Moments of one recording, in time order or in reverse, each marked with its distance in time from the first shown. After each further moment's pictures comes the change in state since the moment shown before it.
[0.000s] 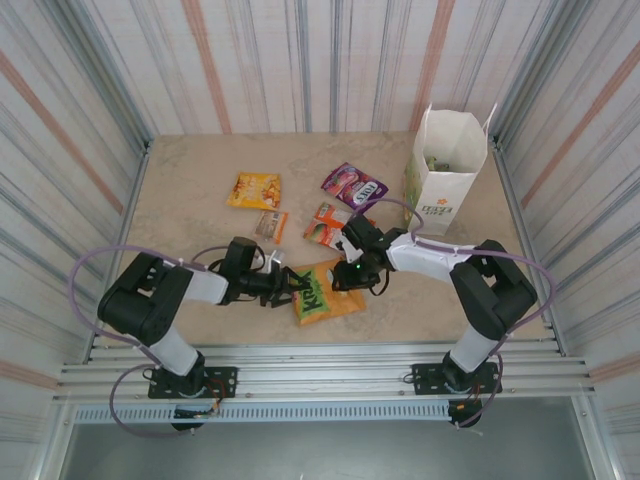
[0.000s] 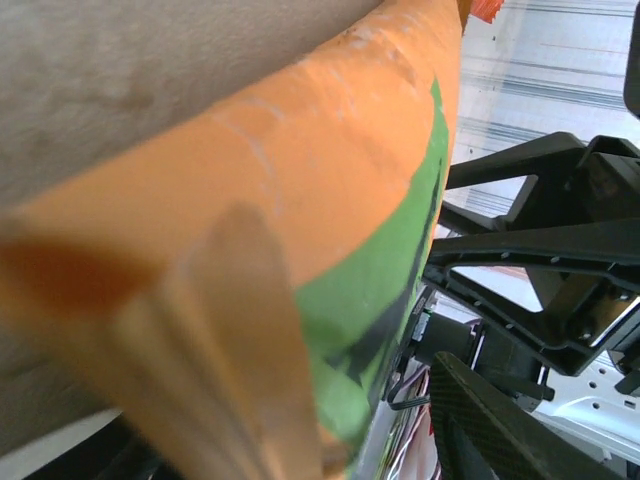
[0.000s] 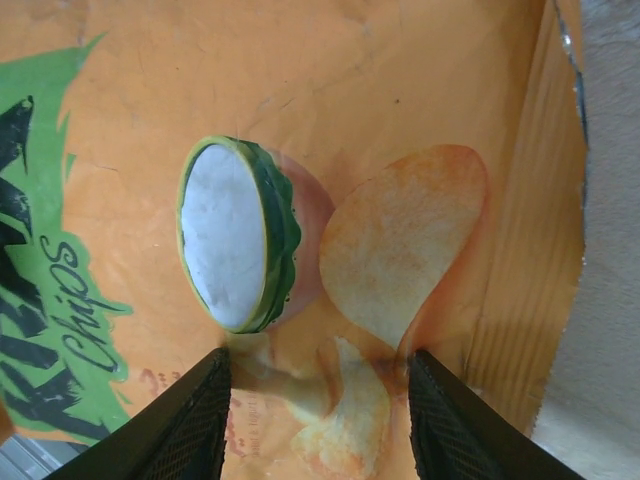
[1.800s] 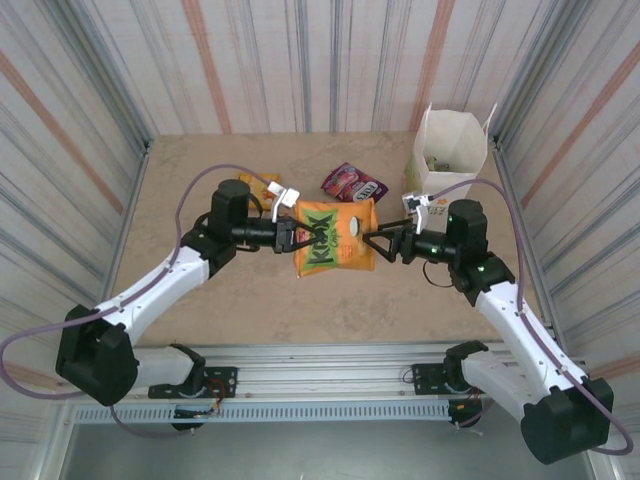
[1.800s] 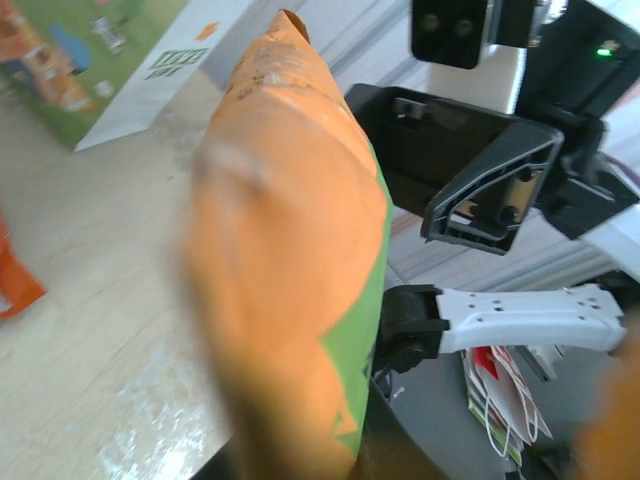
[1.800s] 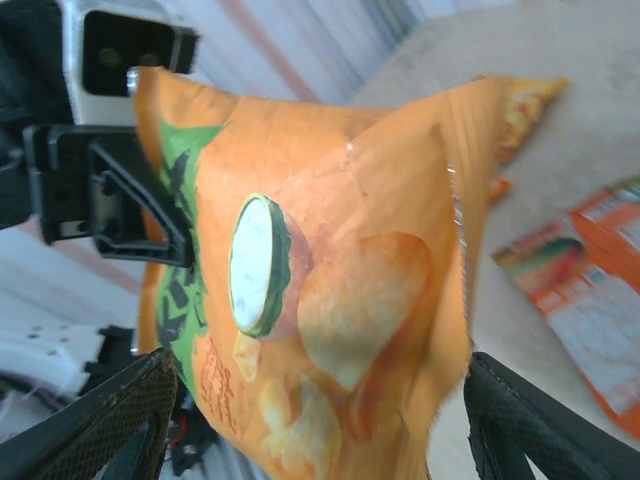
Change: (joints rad) left arm -0.064 -0.376 0.475 -0.396 0.069 0.465; right arm -0.411 -0.760 -0.228 0.376 -0.511 -0.061
